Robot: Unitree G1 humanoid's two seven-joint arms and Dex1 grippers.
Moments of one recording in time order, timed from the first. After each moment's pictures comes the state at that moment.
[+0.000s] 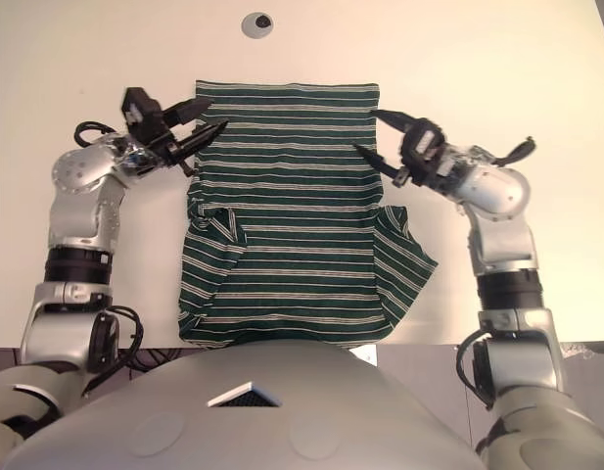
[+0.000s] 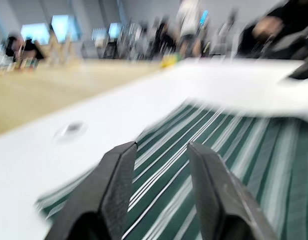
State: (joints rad) left arm -0.32 0.42 -0.06 0.48 -0.17 -0.11 -0.89; right arm -0.20 -0.51 0.13 0.25 0.10 -0.27 0.82
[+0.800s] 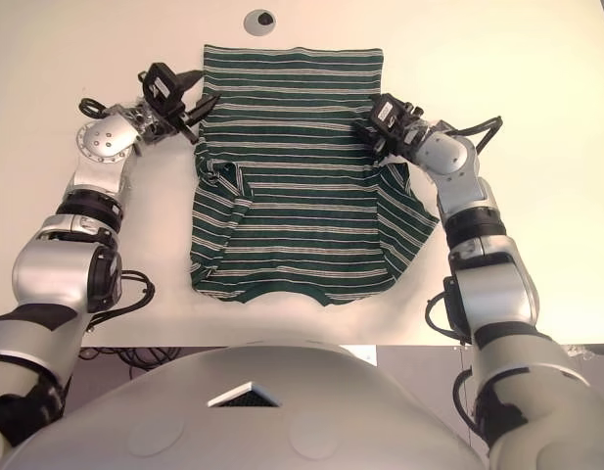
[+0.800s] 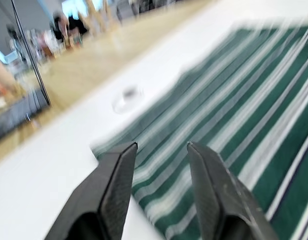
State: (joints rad) left arm -0.64 0.38 -0.04 1.06 -0.03 -0.55 -0.73; right arm -0.49 -0.41 0.20 0.80 -0.15 -0.39 0.56
